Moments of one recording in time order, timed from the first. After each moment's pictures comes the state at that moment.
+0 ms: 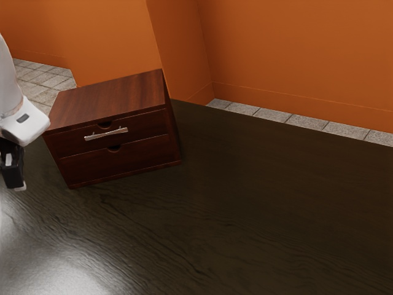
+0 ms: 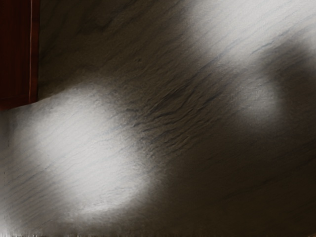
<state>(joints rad) 0.09 -0.49 0.17 -2.02 0.45 1.62 0.82</state>
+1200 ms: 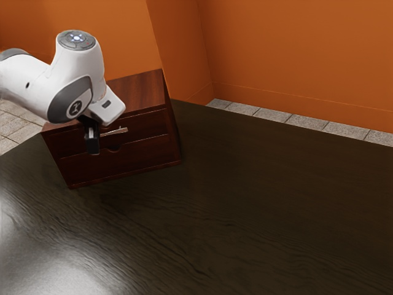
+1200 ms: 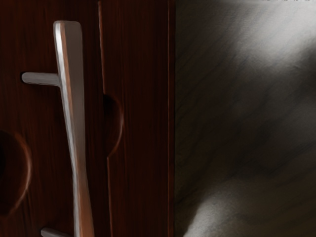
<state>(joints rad) 0.15 0.07 0.18 -1.69 0.45 1.99 0.90</state>
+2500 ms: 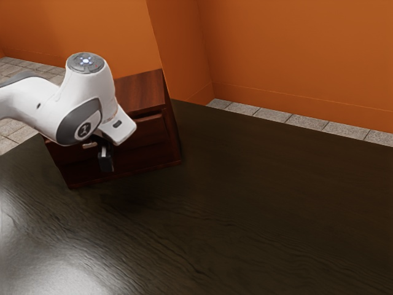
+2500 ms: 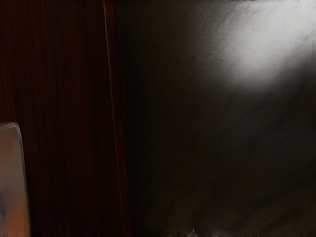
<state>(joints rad) 0.12 0.06 0.18 -1.82 0.42 2.11 0.90</state>
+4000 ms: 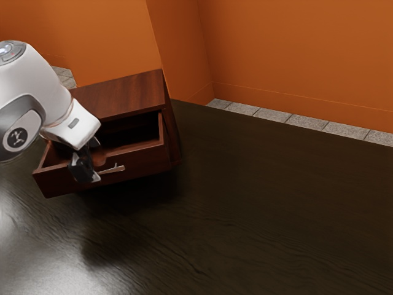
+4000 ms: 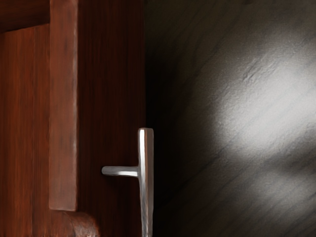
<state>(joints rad) 0.04 -0.38 0.17 -2.14 0.27 2.10 0.91</state>
